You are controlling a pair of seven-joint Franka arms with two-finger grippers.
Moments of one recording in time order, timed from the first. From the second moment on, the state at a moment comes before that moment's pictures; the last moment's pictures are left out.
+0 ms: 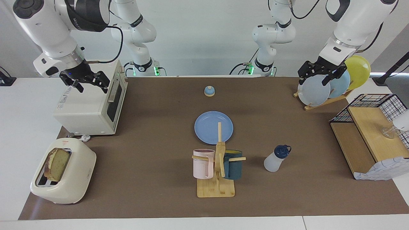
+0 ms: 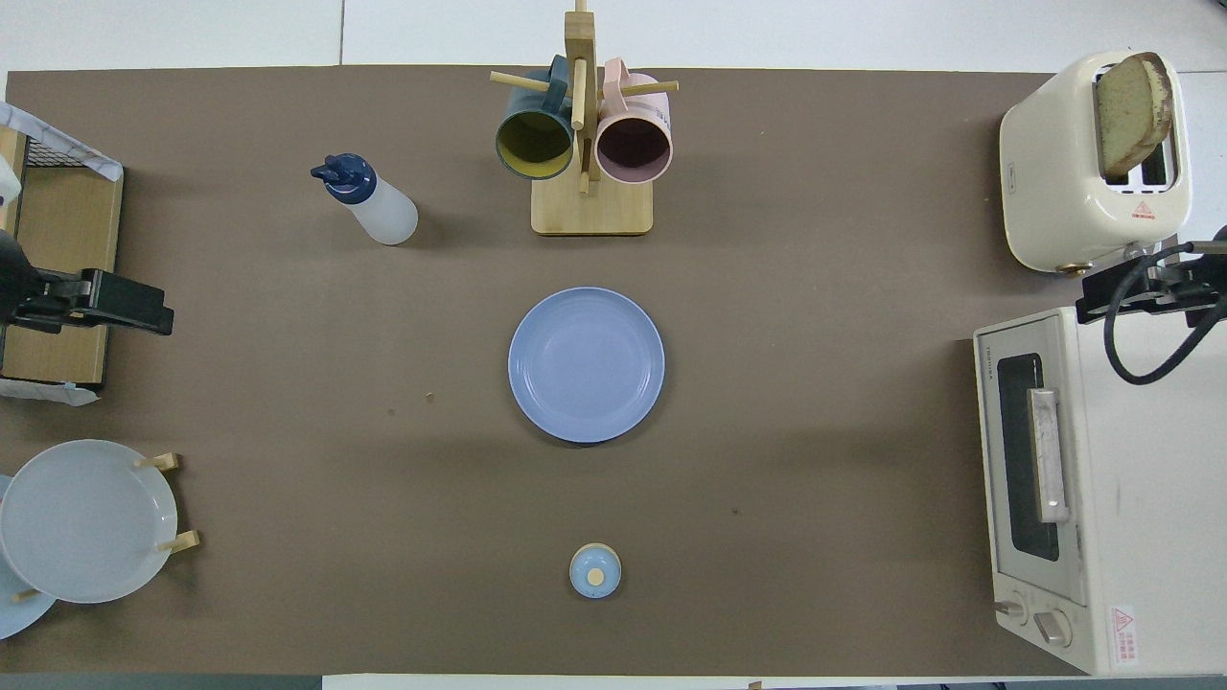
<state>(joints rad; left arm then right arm) -0.09 -0.04 -0.01 -1.61 -0.03 1.52 0.01 -0.03 0.00 -0.04 -1.64 -0.02 1.55 0.00</state>
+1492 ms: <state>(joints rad) -0.09 -0.06 -0.01 -1.67 -0.03 1.60 0.01 -0.03 0.02 -0.04 -1.66 -0.02 1.90 -0.02</state>
